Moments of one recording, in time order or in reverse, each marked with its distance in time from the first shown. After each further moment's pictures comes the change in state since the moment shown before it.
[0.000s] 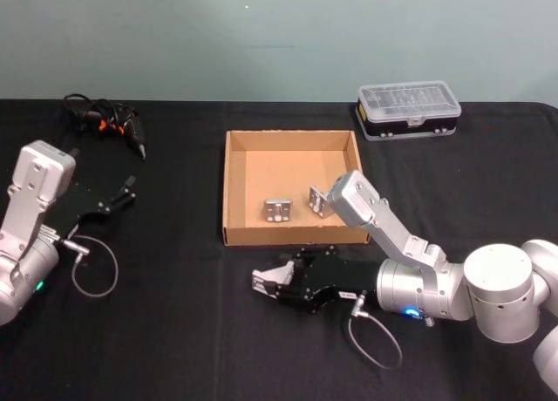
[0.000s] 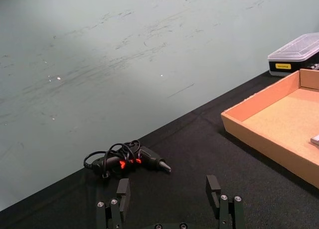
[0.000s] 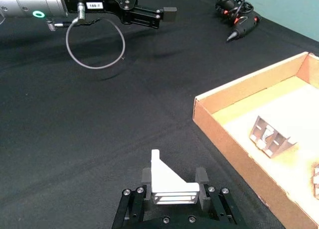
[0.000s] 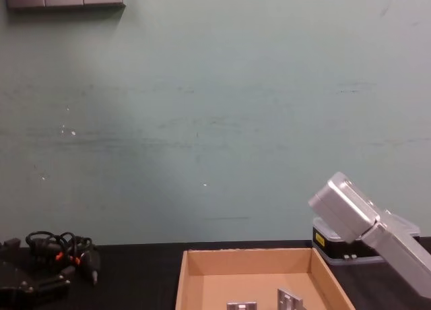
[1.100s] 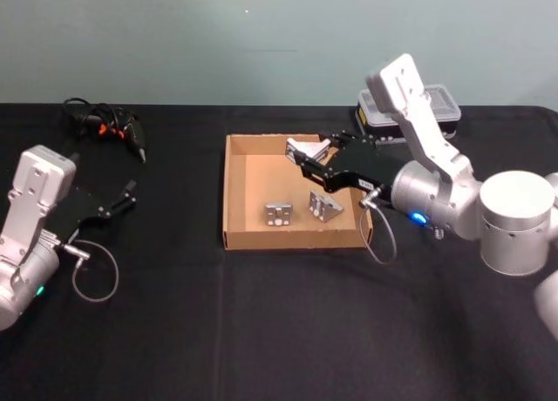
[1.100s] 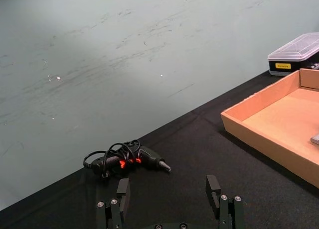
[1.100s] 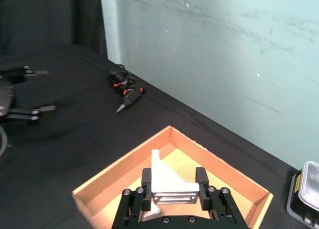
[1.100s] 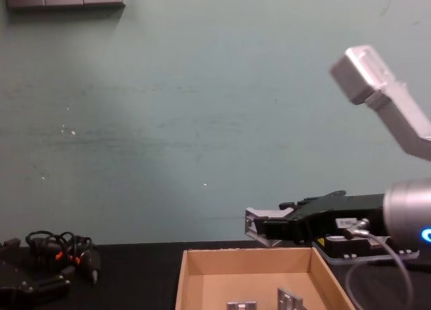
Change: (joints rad) left arm 0.000 0.000 0.000 0.000 0.000 0.000 0.000; right arm 0.072 -0.099 0.170 -0.035 -0.044 0.064 -0.244
